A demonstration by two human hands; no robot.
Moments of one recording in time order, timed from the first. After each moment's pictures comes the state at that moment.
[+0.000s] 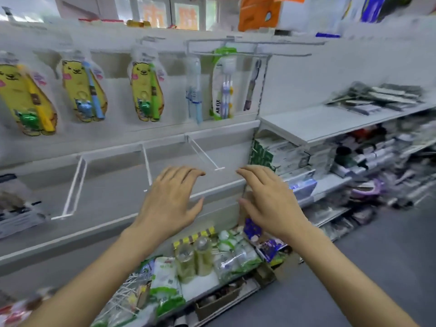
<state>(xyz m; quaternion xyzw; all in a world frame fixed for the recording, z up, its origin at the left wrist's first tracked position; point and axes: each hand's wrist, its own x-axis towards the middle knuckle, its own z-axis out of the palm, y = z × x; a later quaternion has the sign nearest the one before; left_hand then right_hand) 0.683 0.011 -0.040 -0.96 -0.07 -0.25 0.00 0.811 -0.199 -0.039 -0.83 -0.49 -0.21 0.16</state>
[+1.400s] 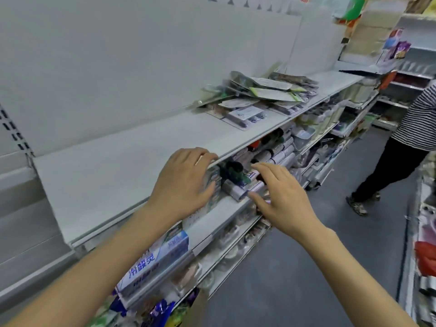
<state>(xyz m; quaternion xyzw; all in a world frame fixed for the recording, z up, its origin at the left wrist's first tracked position) 1.322 -0.270 -0.049 -0.96 0.10 -0.24 -0.07 1.356 -0.515 -0.052 -0.93 -0.29 -0.17 0.13</state>
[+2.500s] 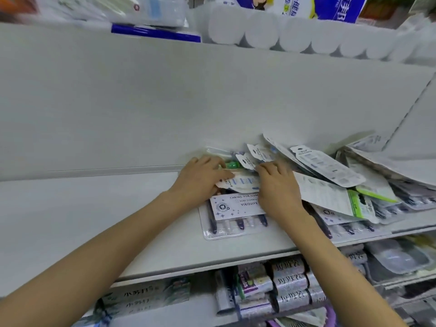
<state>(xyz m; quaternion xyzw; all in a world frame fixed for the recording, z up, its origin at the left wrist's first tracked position) 1.677 -0.296 -0.015 -0.98 -0.09 -0.19 0.04 1.823 -0.465 -0.025 -0.83 -0.49 -0.25 0.11</state>
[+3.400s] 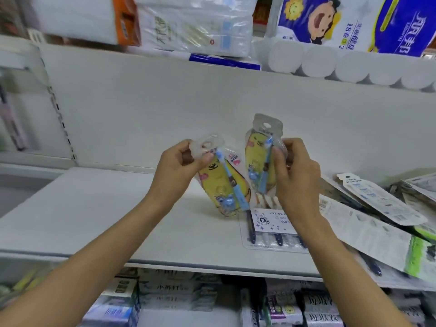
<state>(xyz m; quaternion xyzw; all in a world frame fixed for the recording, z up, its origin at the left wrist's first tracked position) 1.540 -0.308 0.044 -0.68 -0.20 -0.50 -0.50 1.728 -0.429 0.054 -0.67 -0.50 -0.21 0.51</state>
